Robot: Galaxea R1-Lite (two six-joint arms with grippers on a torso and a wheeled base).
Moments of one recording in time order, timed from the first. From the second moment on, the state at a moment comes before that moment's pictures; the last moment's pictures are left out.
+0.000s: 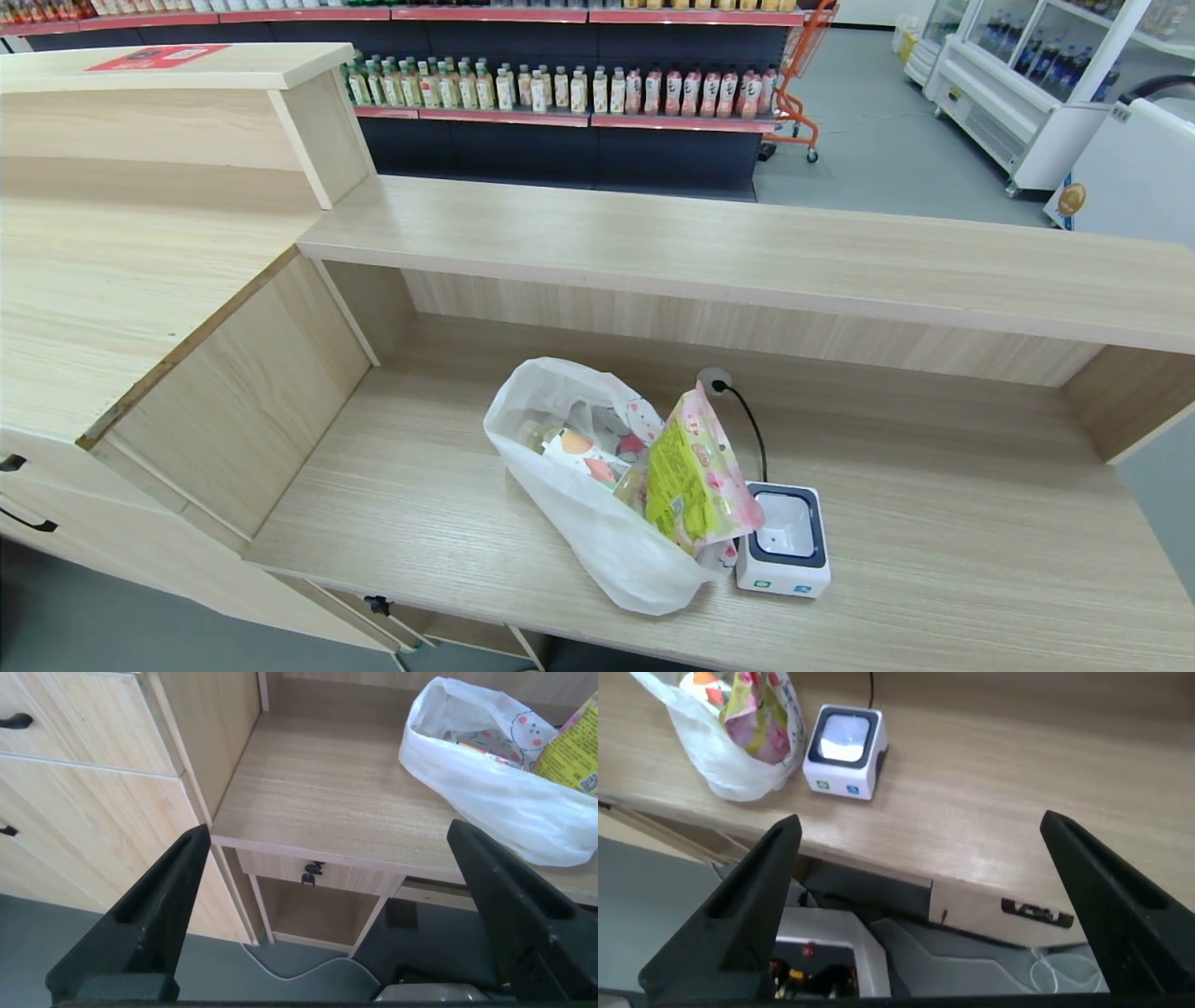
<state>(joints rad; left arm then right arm) 0.00 0.00 0.00 0.00 -0.01 0.00 0.00 0.07 -0.13 0.22 0.12 -0.04</state>
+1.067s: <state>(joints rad) 0.00 0.00 0.00 0.00 -0.01 0.00 0.00 0.00 -0.01 -0.01 0.07 -0.16</state>
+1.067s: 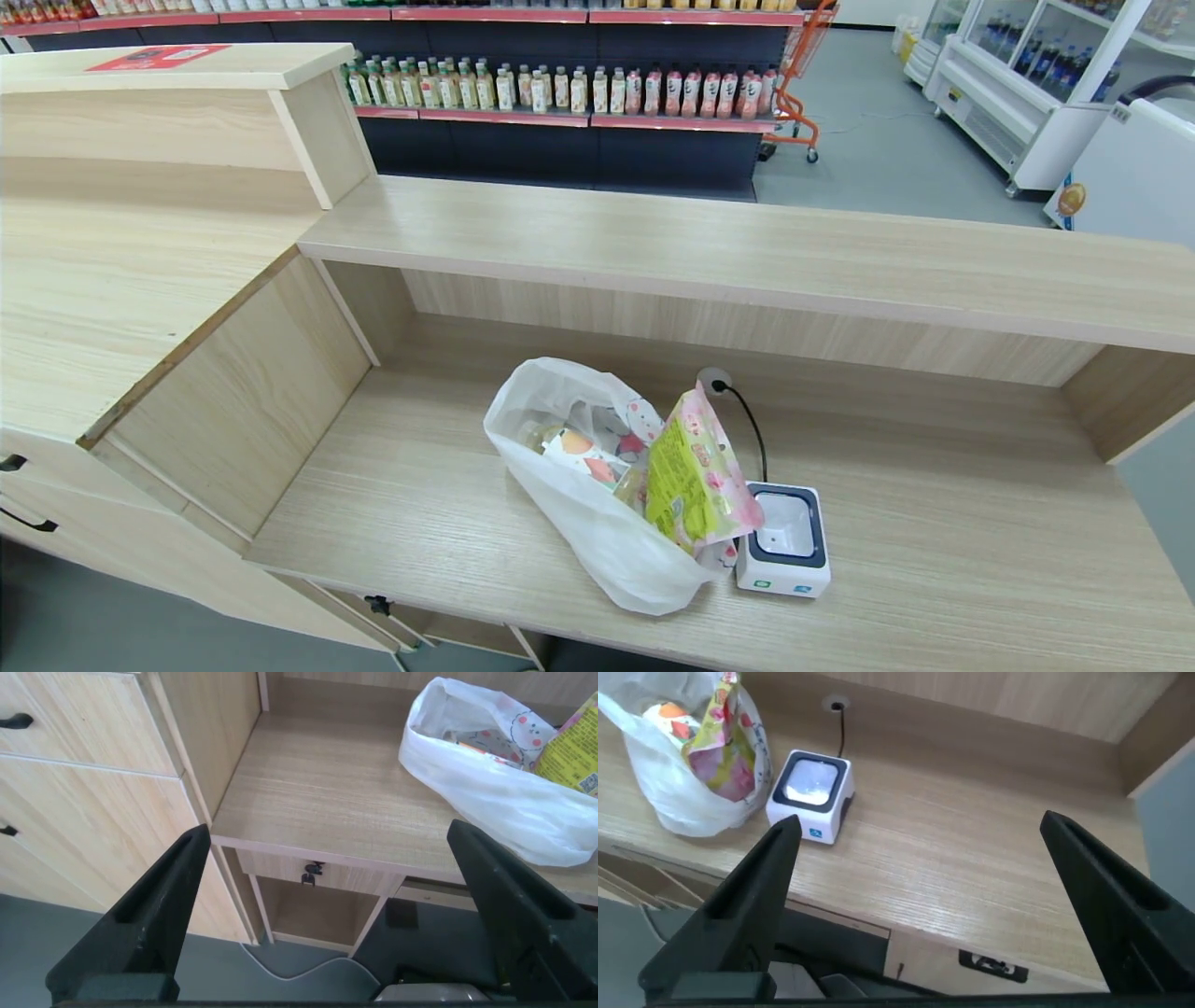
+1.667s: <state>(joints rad) 0.00 0.00 0.00 0.00 -0.01 0.00 0.00 0.00 0.00 -0.01 -0.03 -0.11</state>
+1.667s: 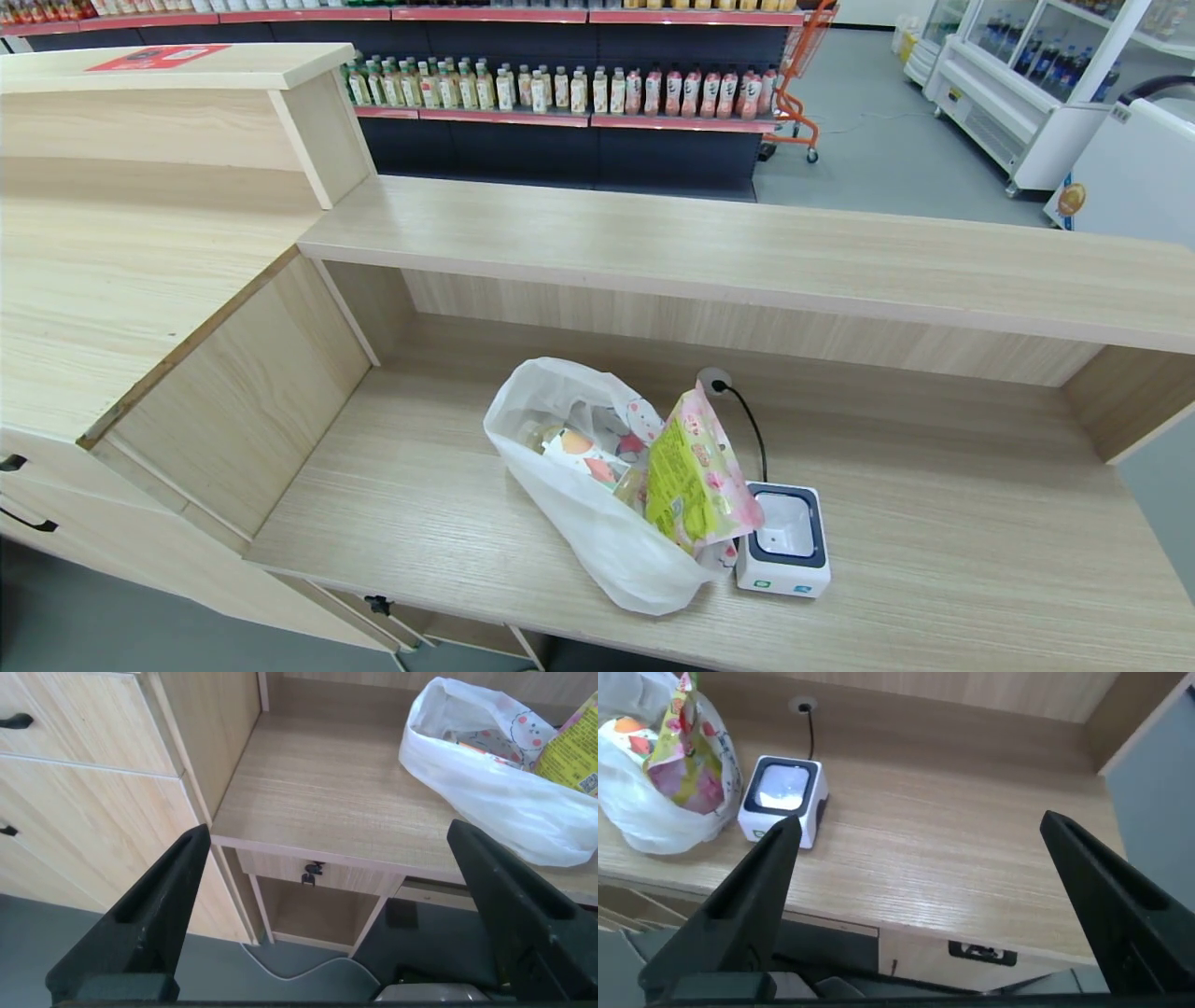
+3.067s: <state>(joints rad) 0.00 0.00 0.00 0.00 -0.01 0.01 0.00 0.00 -0.01 -0.02 0.09 -0.04</state>
